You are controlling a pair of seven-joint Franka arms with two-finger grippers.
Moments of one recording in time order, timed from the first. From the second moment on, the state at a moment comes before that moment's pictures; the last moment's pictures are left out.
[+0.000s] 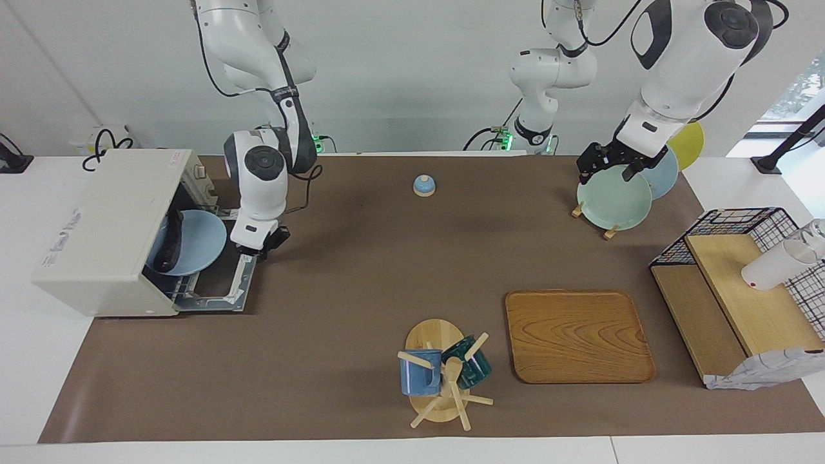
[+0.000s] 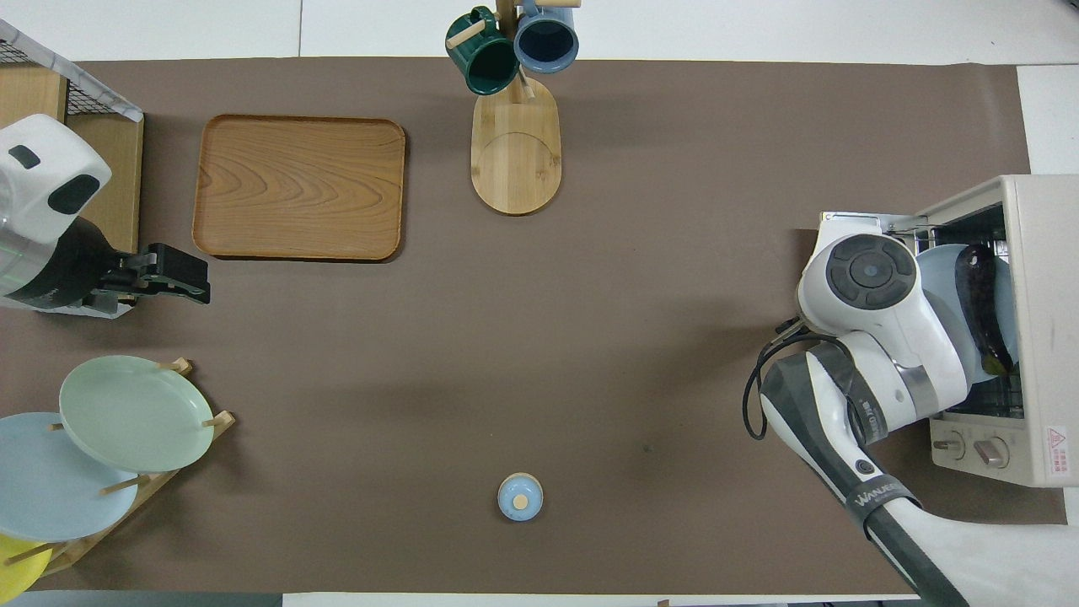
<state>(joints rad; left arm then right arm) -0.11 -0.04 -0.05 -1.69 -0.05 1.55 -0.16 0.14 0.11 0.00 -2.17 -0.38 2.16 -0.19</state>
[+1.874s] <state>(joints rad) -0.11 -0.04 -0.05 -1.69 -0.05 1.55 -0.16 0.02 -0.03 -0.02 -1.75 -0.02 1.61 -0.36</state>
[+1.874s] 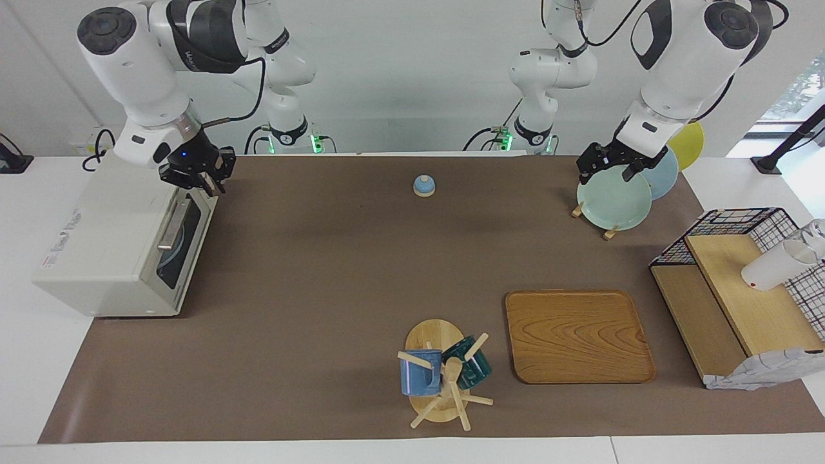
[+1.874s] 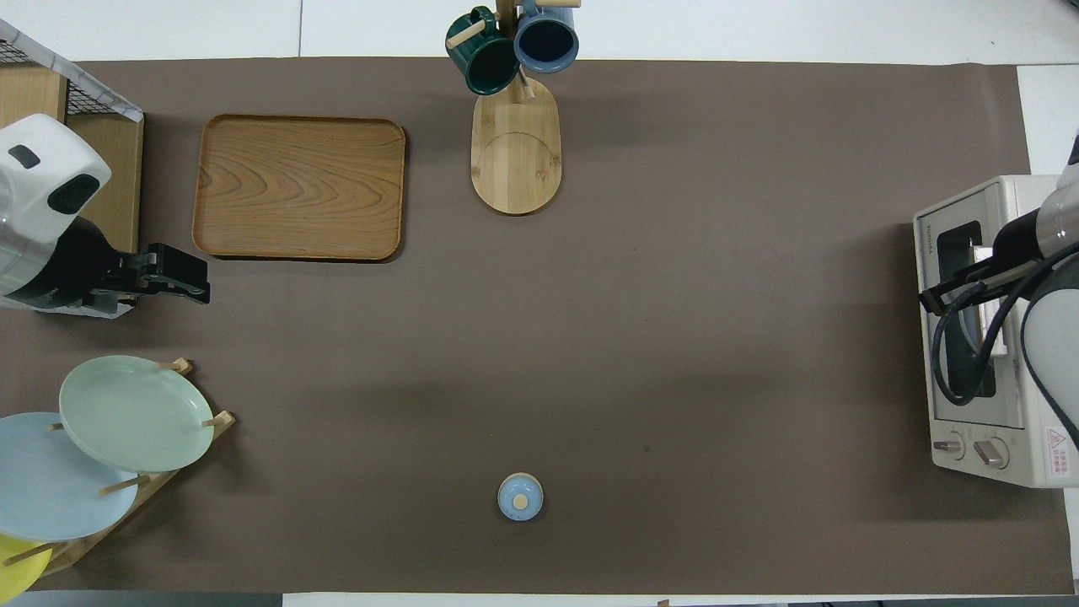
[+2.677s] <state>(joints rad) -0.11 -0.04 -0.05 -1.69 -0.05 1.55 -0.16 0.02 0.00 -0.02 -1.70 -0.02 1.57 -0.23</state>
